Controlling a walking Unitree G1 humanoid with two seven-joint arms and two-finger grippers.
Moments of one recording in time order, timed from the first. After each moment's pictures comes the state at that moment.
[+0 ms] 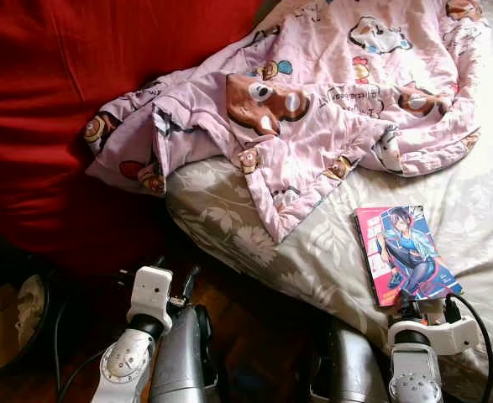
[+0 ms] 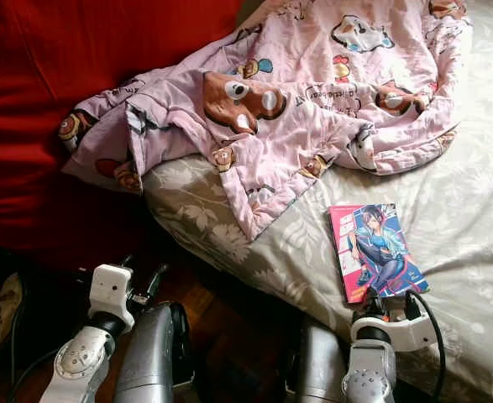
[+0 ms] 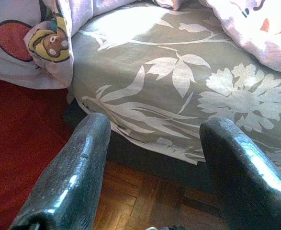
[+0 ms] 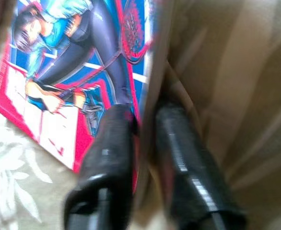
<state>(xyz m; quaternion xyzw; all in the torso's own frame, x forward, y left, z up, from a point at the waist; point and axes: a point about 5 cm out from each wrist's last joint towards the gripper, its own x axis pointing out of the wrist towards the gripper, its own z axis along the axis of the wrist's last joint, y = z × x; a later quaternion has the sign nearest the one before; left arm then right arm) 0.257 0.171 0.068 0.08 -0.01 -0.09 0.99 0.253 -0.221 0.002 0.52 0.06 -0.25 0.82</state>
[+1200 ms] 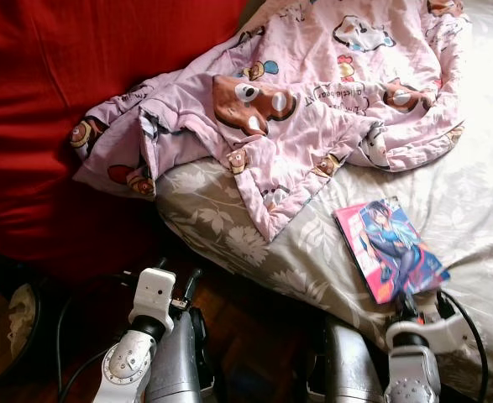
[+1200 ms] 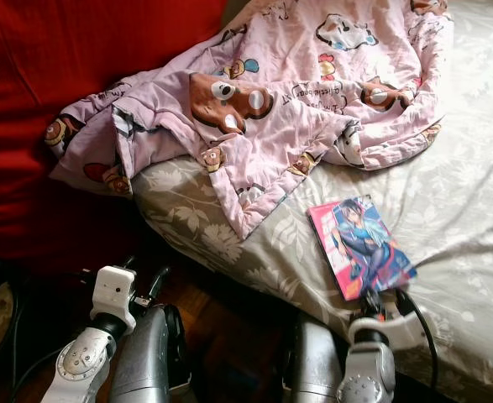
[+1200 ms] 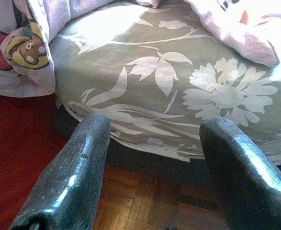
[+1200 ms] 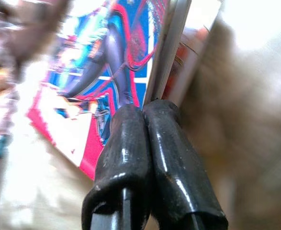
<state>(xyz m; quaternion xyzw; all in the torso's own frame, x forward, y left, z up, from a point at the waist) 0.256 0.169 0.065 0.10 0.00 -0.10 0.99 0.263 -0.213 0.034 0.43 0.01 -0.18 0.89</state>
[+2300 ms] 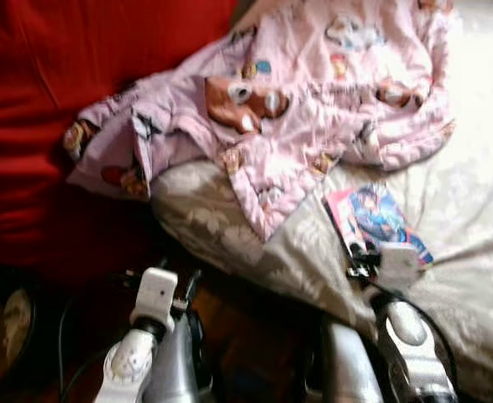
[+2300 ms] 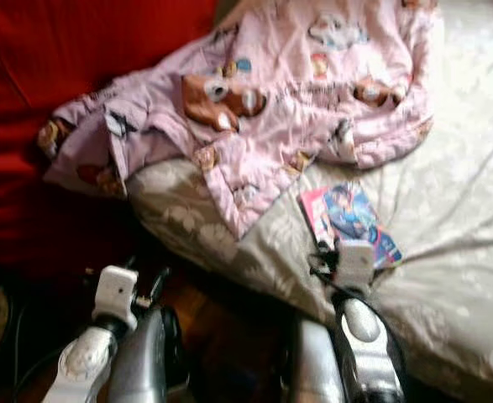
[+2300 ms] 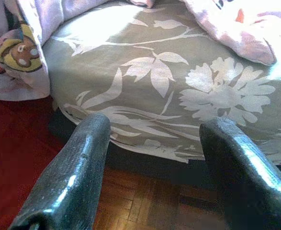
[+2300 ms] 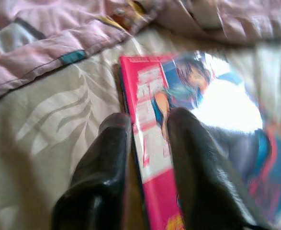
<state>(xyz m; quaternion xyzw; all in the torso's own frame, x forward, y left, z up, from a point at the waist) 0.258 0.169 0.063 0.10 0.00 -0.09 0.99 0.305 -0.186 0.064 -0.08 0.06 0.01 1.00</state>
